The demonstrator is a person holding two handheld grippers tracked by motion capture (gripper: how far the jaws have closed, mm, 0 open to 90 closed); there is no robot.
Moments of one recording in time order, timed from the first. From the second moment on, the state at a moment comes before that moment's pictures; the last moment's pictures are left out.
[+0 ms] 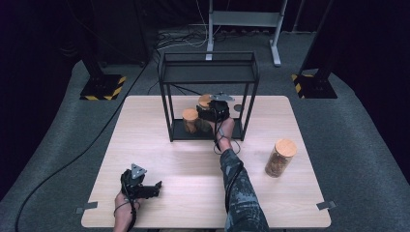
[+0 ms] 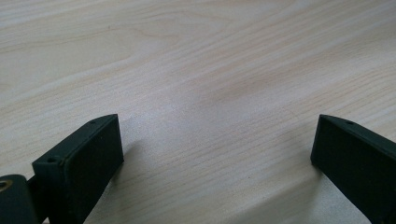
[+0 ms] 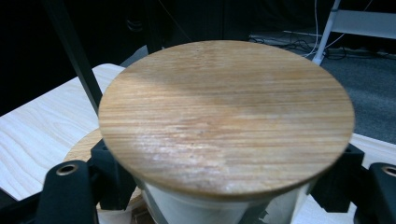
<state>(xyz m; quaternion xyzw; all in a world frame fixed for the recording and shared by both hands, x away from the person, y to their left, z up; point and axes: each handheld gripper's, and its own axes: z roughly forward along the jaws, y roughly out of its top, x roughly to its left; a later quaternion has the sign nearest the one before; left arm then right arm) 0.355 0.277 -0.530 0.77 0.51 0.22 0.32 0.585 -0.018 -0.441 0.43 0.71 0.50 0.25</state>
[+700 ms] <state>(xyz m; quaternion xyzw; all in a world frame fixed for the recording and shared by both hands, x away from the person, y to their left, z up) 0.355 0.277 -0.530 0.77 0.51 0.22 0.32 0.579 -0.028 -0.441 0.47 0.73 0.47 0.16</state>
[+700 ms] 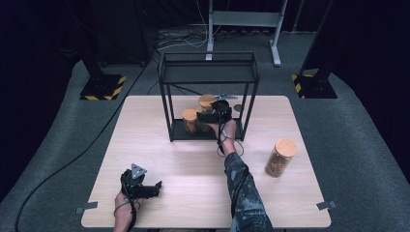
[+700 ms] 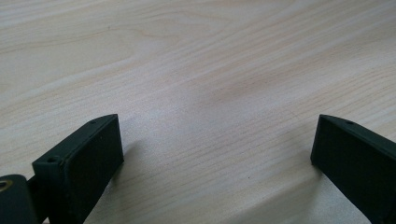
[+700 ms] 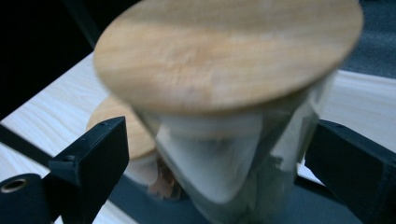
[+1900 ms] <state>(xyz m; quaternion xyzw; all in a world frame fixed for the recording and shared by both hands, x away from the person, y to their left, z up) 0.355 0.277 -0.530 0.77 0.51 0.22 0.32 0.449 -0.062 -0.496 0.43 0.79 0.41 0.11</state>
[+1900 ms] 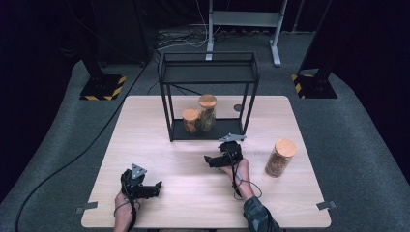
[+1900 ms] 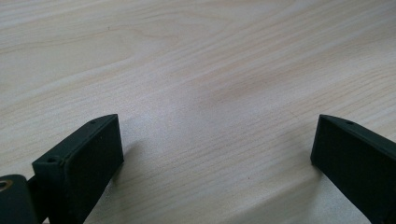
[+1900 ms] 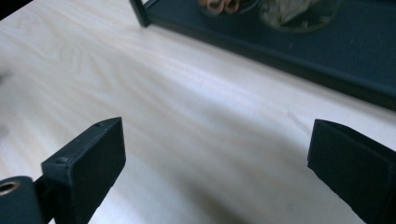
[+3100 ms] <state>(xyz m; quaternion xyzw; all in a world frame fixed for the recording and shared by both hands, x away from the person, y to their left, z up) 0.355 0.277 -0.530 0.77 0.51 0.21 0.32 0.338 -0.131 -0.525 0.44 0.77 0.42 0.17</state>
